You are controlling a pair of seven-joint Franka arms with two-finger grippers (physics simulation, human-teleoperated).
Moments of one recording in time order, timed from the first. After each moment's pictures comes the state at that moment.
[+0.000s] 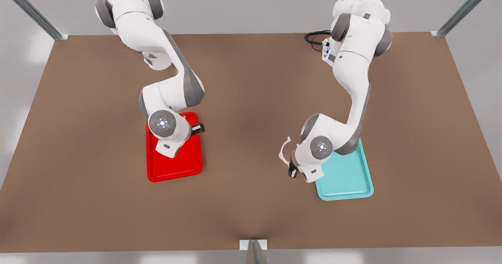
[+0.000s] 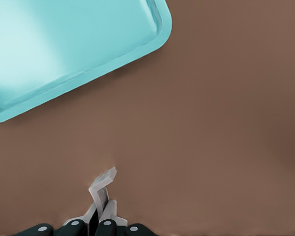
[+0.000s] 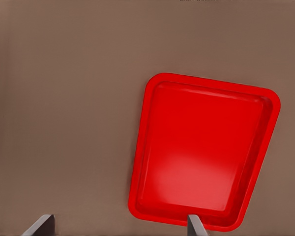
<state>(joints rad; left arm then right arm) -0.41 0.83 -0.10 -1.08 -0.07 1.91 -1.67 0.63 0.54 -0.23 -1.26 0.16 1.54 0.05</state>
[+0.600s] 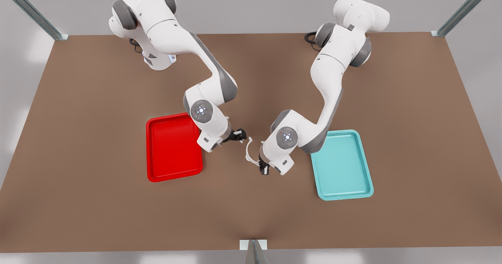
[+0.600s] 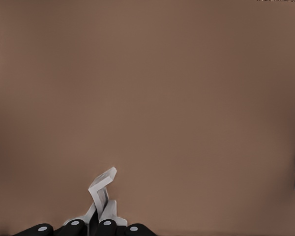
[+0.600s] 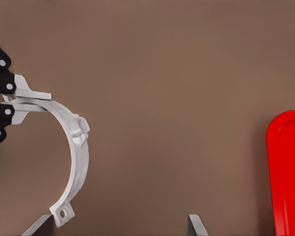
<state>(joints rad) -0.52 0.99 -0.13 -0.87 -0.08 1.98 -2.13 0.78 0.60 -0.23 -1.41 0.35 2.07 0.37</state>
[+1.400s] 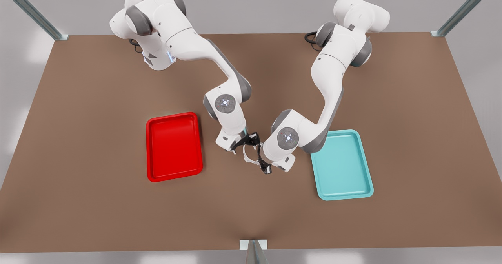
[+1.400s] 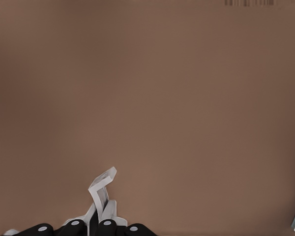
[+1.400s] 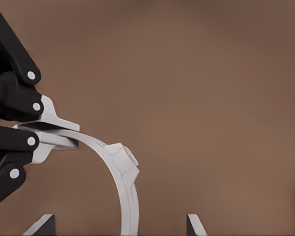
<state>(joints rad) -0.51 0.98 -0.14 -0.87 -0.09 1.96 -2.34 0.87 0.70 -0.23 -1.41 0.21 2.35 0.42</state>
